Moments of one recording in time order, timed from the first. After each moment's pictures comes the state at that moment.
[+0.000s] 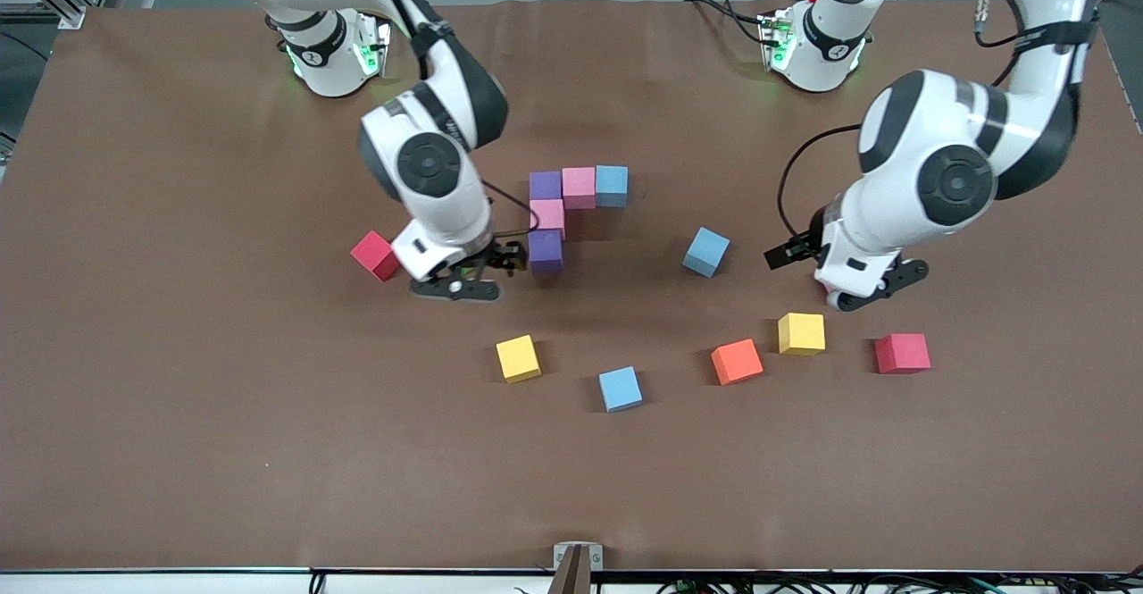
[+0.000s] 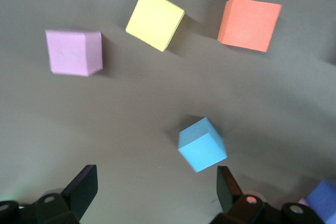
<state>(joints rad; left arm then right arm) -0.10 0.23 -0.26 -1.85 -0.04 1.88 -0.82 0.58 0.43 -0.03 -1.67 0.02 2.06 0.68</state>
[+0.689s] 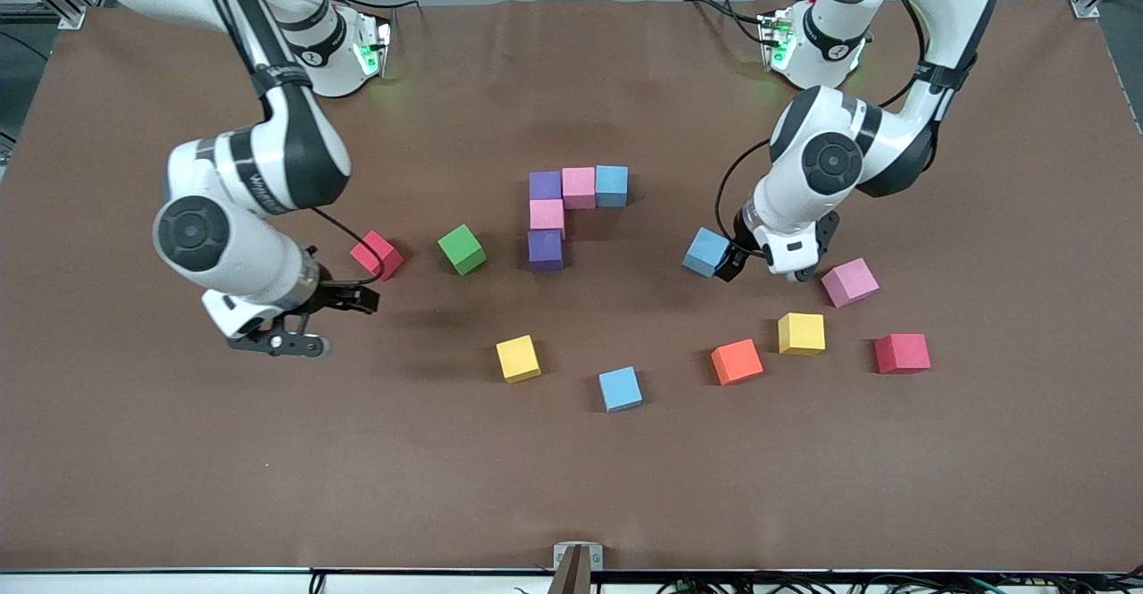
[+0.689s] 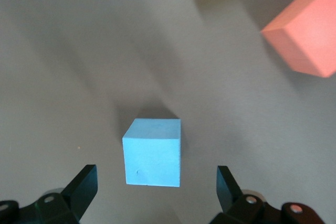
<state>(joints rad) -0.10 0.25 -0.38 -2.16 -0.04 2.34 -1.50 0.27 0.37 -0.03 -1.67 0.02 1.95 0.33</state>
